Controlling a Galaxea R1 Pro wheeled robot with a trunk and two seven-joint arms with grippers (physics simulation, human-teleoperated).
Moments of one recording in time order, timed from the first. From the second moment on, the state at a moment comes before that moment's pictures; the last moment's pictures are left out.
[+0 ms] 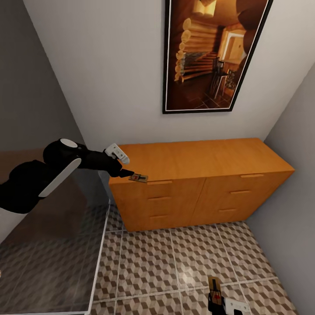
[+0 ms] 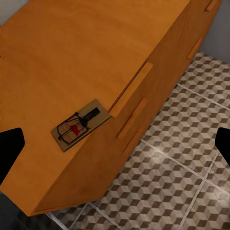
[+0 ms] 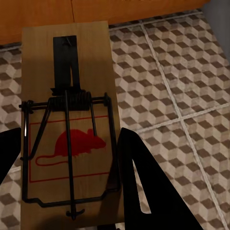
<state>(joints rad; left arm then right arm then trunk) -1.21 0.48 -0.72 -1.53 0.43 1.02 -0.48 -0.40 0.02 0.08 -0.02 -0.18 -0.67 -0.18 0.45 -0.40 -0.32</state>
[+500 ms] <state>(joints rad) -1.21 0.48 -0.72 -1.53 0.43 1.01 -0.48 -0.40 0.02 0.08 -0.02 -0.18 -0.67 -0.18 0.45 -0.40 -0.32</state>
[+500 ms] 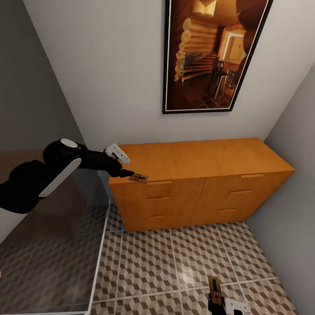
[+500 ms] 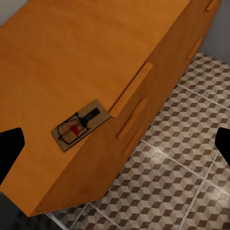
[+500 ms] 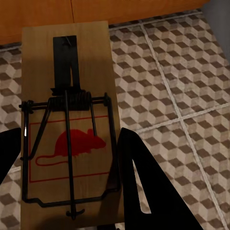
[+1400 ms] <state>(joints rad) -1.21 0.48 -0.75 -1.53 0.43 1.02 -0.48 -0.40 0.02 0.08 -0.02 -0.18 -0.67 -0.18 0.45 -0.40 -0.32</state>
